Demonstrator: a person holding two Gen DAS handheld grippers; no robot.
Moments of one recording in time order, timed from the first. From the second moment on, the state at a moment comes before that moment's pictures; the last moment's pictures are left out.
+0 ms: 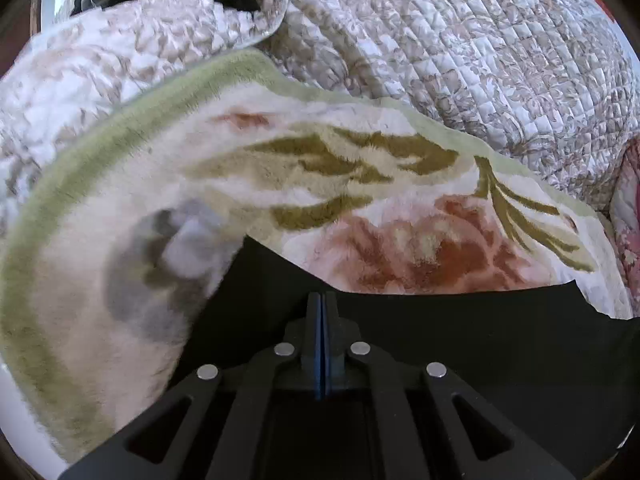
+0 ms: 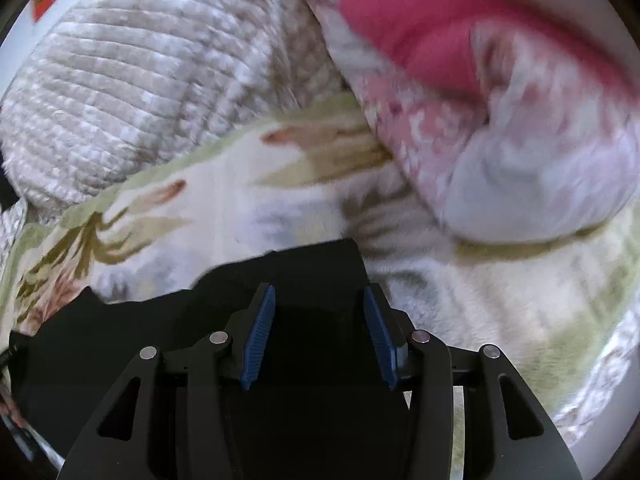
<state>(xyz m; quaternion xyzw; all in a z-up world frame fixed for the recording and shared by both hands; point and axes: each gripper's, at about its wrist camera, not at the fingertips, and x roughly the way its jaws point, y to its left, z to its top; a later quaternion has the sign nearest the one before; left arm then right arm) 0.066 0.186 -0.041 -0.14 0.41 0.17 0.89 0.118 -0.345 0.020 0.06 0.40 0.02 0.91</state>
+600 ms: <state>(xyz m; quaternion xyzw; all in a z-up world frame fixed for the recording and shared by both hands) -0.021 0.092 -0.043 -0.10 0.44 0.04 0.89 0.013 -0.237 -0.001 -0.07 0.44 0.17 0.88</state>
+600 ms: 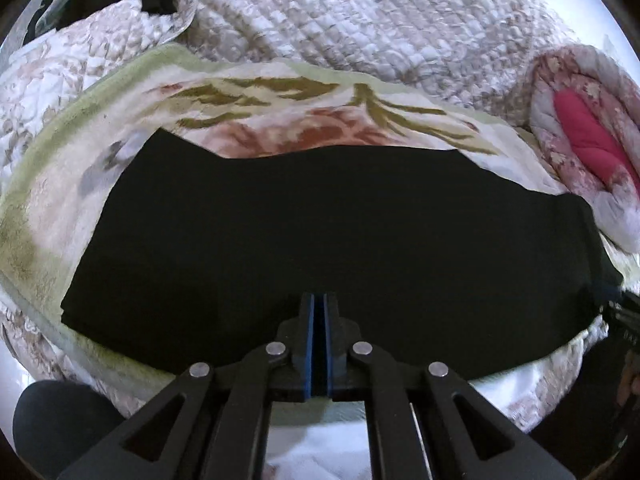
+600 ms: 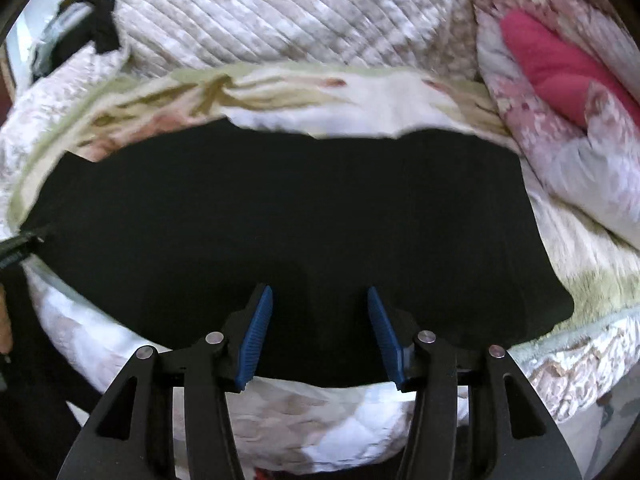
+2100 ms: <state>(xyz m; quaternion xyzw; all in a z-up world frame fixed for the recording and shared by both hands) -0.001 0.025 -0.045 -0.03 0.45 -0.04 0.89 0.029 -0.295 -0.007 0.01 0.44 0.08 0.90</state>
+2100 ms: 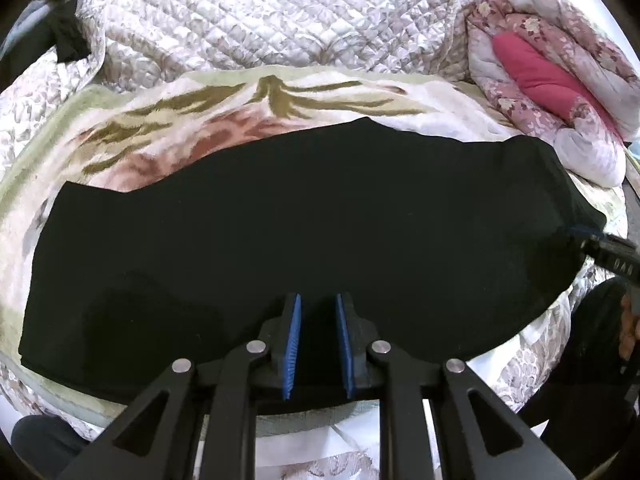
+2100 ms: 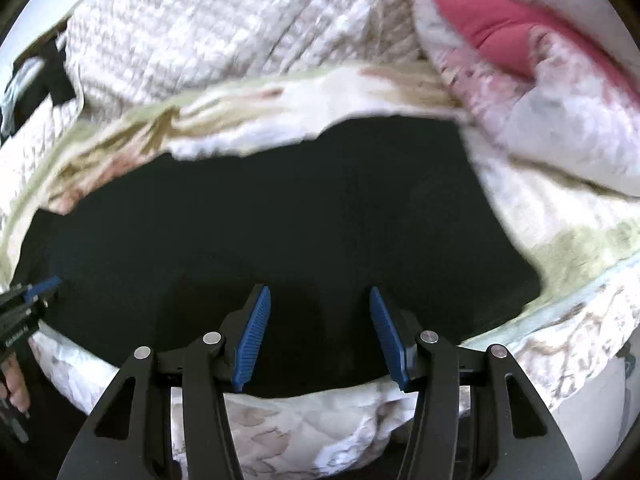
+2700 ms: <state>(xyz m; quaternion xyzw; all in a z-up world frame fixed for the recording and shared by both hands) 0.044 0.083 -0.048 -0.05 0.45 0.05 0.89 0.083 -0.299 -0.012 0.01 0.45 0.07 0.89</state>
